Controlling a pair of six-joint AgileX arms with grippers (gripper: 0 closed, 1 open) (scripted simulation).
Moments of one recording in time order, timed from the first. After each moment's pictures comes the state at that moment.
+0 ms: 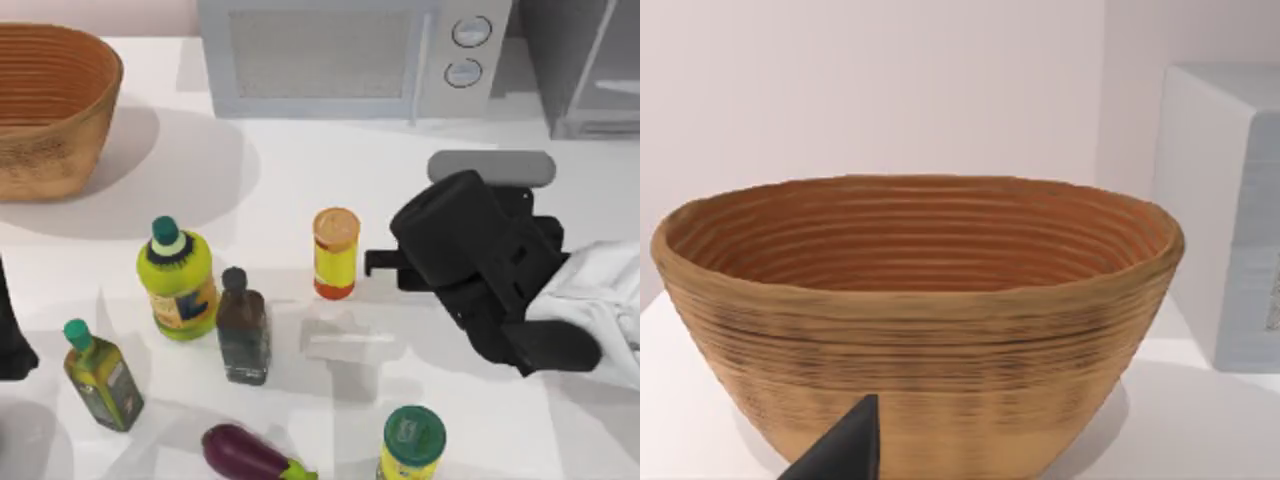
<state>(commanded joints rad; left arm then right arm) 0.00 0.00 0.00 0.00 0.00 0.00 0.83 1.59 0.86 -0.13 0.69 0.62</state>
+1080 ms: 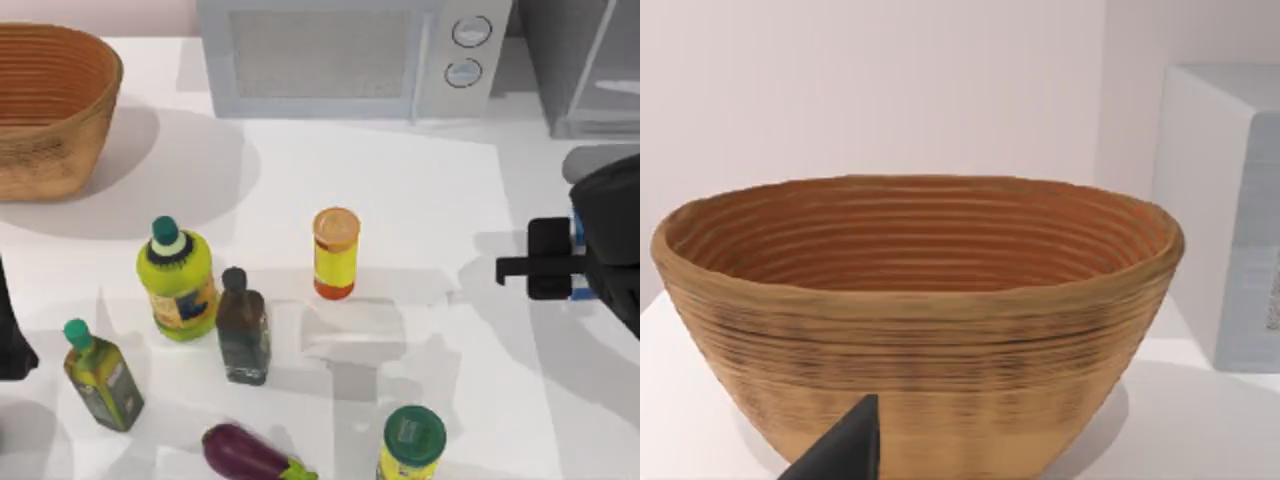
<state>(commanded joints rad) 0.00 0.00 0.00 0.00 0.00 0.00 0.62 1.24 0.68 -0.28 0.55 0.40</state>
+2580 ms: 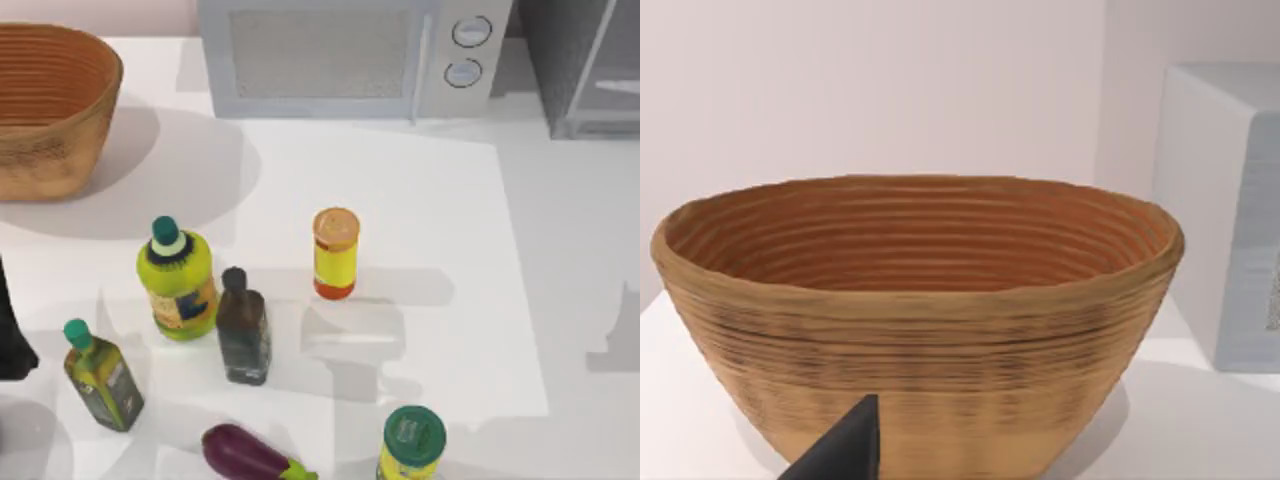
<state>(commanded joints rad) 0.00 0.00 0.00 0.00 0.00 0.00 0.00 0.07 0.05 0.05 -0.01 0.00</state>
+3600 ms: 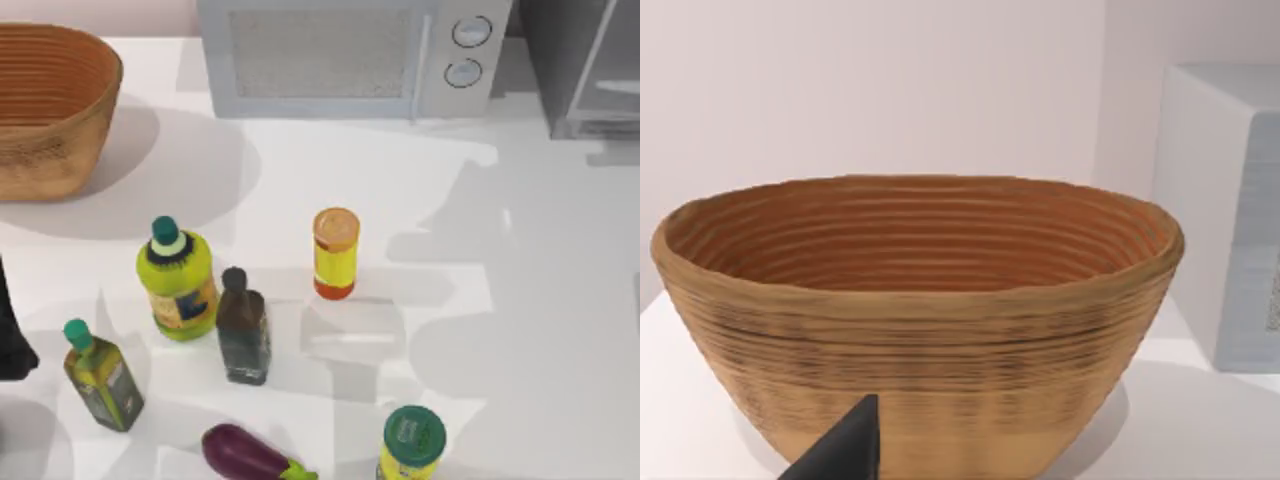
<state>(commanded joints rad) 0.00 0.00 0.00 0.00 0.00 0.00 -0.21 1.77 0.81 0.99 -0.22 0.01</state>
